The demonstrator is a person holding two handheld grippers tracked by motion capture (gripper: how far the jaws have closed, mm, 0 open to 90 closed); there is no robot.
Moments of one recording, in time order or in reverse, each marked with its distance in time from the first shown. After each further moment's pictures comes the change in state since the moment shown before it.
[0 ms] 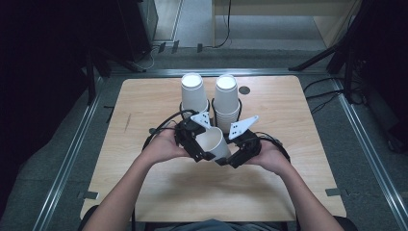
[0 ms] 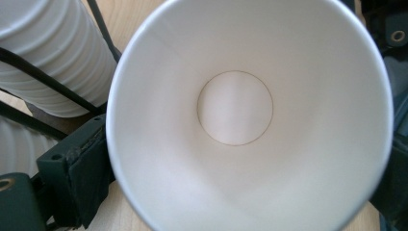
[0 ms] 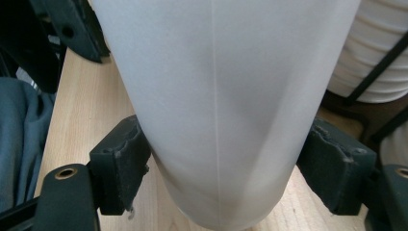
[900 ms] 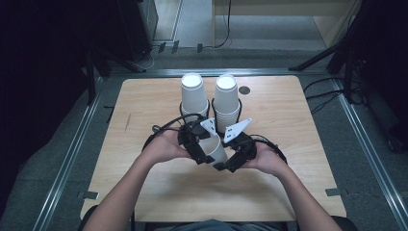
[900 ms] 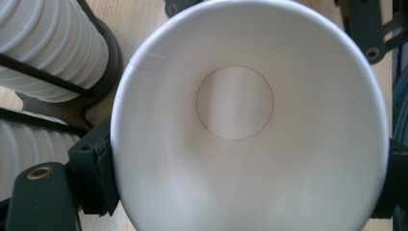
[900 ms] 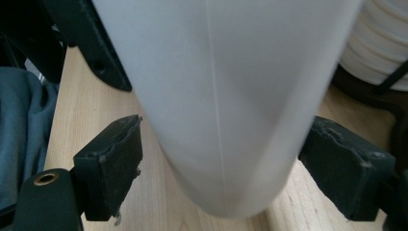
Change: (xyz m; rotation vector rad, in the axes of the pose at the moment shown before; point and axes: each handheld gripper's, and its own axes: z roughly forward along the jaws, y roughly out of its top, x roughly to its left) left arm -0.008 0.009 0.015 0.168 0.018 0.080; right arm 0.004 -0.001 0.017 0.064 0.035 0.010
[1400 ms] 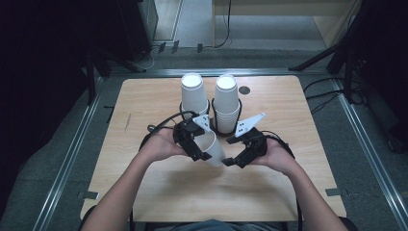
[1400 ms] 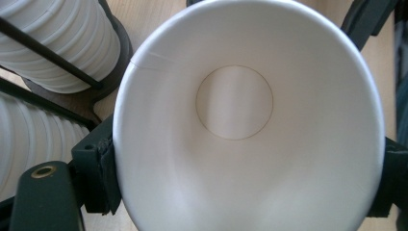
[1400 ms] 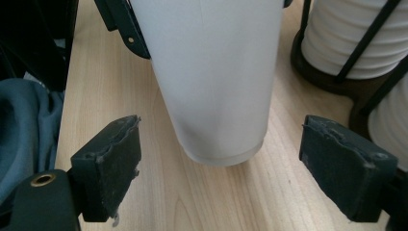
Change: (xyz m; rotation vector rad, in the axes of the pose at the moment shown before) left arm 0.009 -0.012 -0.002 -0.034 0.000 -0.030; right arm -0.005 -0.007 -0.030 -0.026 -0.017 0.049
